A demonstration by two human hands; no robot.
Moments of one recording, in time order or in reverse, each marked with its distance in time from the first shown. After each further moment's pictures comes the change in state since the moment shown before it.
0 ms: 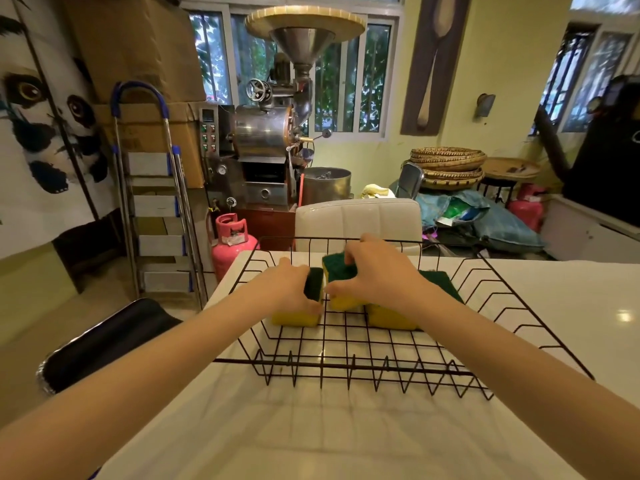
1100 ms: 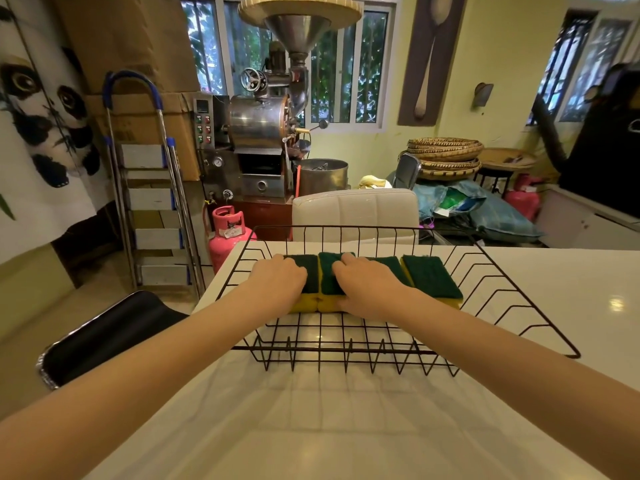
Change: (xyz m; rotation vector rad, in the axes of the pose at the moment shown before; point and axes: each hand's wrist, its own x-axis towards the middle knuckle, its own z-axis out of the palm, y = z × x) left_hand -0.003 -0.001 0.017 0.536 0.191 0.106; right_hand -0.005 0.006 0.038 -0.309 -0.140 -0.157
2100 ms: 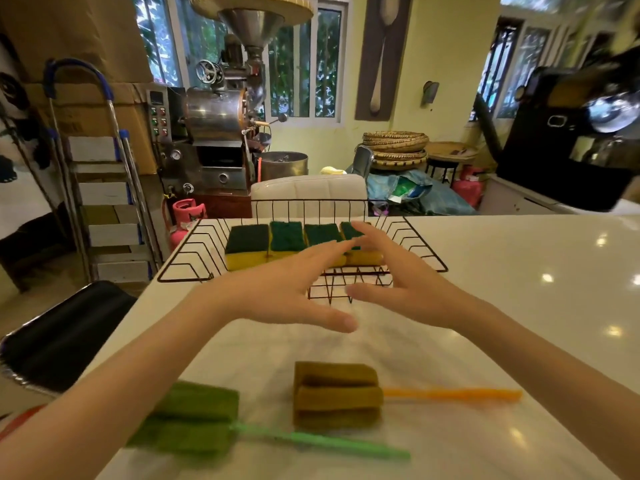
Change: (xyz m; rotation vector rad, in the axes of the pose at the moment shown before) left_hand -0.136 0.079 -0.100 -0.818 -0.199 0.437; right_hand -0.185 0.024 -0.041 0.702 0.156 0.089
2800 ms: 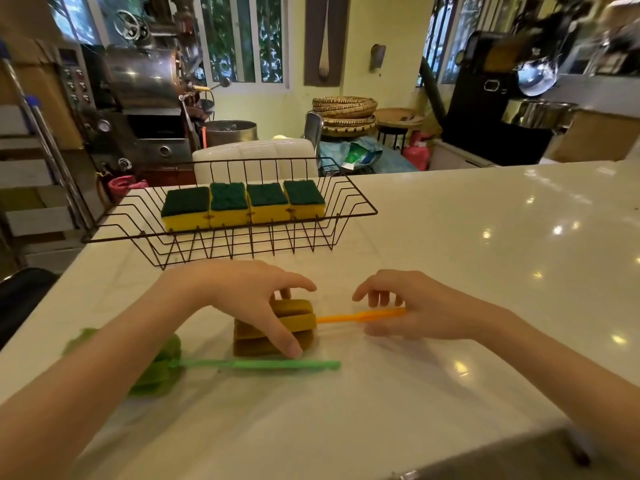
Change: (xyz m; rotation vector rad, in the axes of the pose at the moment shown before) left_hand 0.007 0.024 0.050 0.217 -0.401 -0.114; right_hand -0.114 0.030 -0.007 -0.178 -0.230 0.158
